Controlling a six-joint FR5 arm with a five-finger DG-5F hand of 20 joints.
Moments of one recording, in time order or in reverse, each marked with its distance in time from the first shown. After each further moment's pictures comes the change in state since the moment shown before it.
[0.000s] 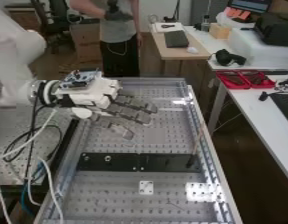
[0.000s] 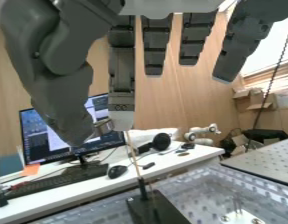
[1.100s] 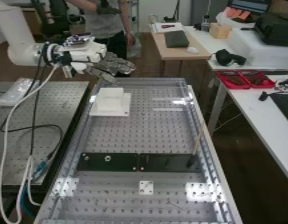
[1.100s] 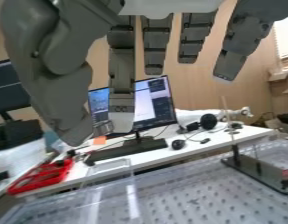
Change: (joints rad) arm 0.645 0.272 -0.143 -0.204 0.529 -0.025
